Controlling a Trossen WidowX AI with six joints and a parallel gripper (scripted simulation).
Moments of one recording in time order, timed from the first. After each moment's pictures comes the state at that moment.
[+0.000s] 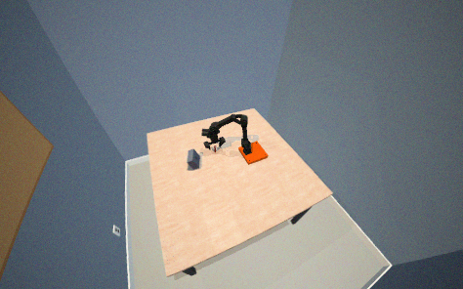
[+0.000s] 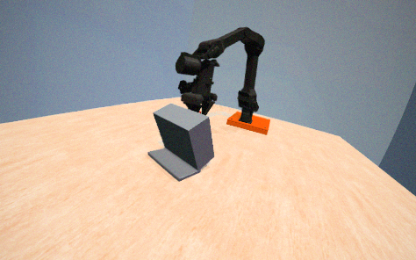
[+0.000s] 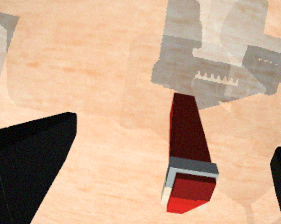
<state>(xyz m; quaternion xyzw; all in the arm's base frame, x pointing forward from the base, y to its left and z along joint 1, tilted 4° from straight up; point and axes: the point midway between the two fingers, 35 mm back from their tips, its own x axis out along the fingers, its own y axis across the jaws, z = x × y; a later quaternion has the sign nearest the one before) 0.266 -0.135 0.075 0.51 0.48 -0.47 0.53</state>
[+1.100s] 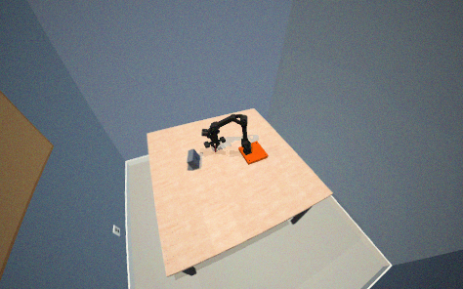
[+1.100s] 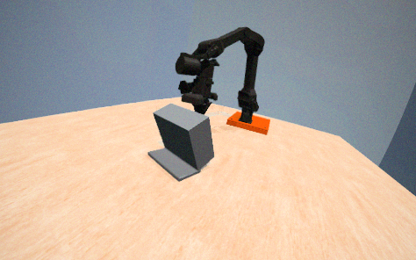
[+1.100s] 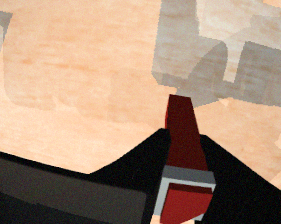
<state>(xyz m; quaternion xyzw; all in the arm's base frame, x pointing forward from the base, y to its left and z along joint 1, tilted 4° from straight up) 0.263 -0.134 0.076 0.51 0.49 -0.48 0.53</state>
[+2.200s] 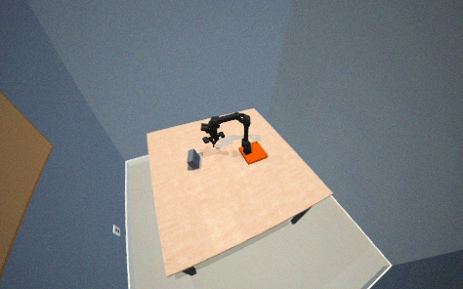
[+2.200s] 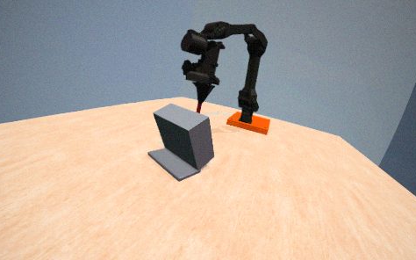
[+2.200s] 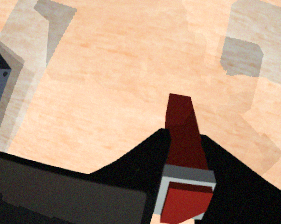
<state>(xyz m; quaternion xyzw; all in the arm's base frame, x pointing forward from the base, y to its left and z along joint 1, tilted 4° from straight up) 0.268 -0.129 0.141 0.49 0.48 -0.46 0.57</state>
